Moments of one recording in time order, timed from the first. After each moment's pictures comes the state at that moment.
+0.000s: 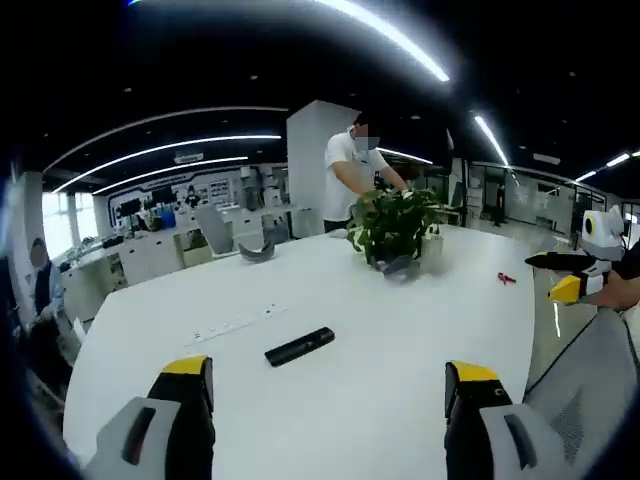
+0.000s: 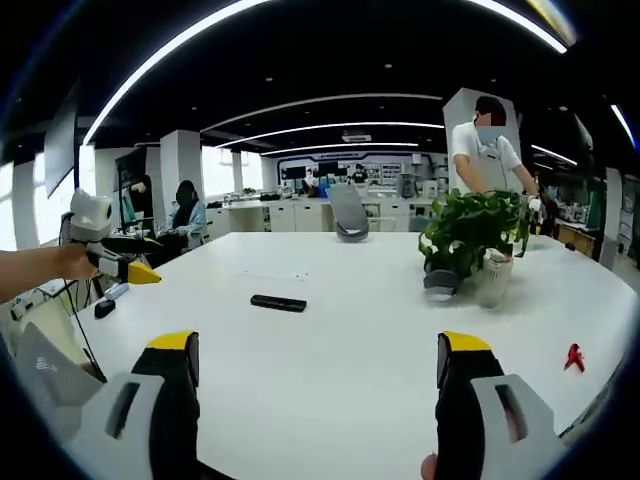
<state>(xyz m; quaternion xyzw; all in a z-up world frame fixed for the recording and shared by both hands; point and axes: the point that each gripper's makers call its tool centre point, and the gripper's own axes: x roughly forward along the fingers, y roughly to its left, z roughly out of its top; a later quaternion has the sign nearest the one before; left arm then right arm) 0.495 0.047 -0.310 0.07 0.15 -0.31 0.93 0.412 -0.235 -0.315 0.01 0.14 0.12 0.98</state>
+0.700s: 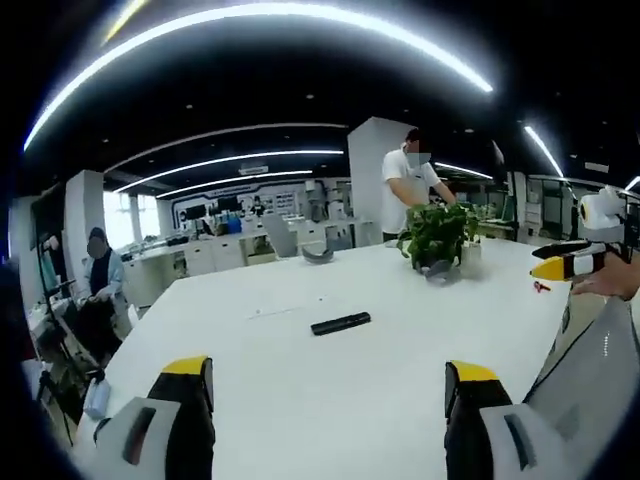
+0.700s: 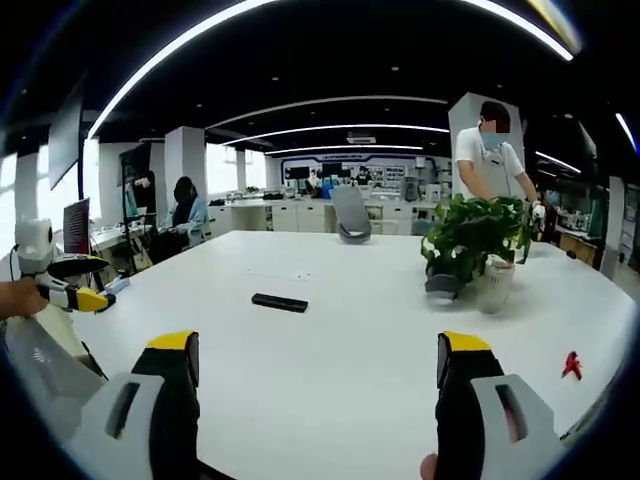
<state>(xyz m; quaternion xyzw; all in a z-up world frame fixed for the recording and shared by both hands) 0.407 0.094 -0.321 0.07 0.13 -0.18 0.97 0.412 -0.231 -0.316 -0.01 0.14 0.12 0.98</state>
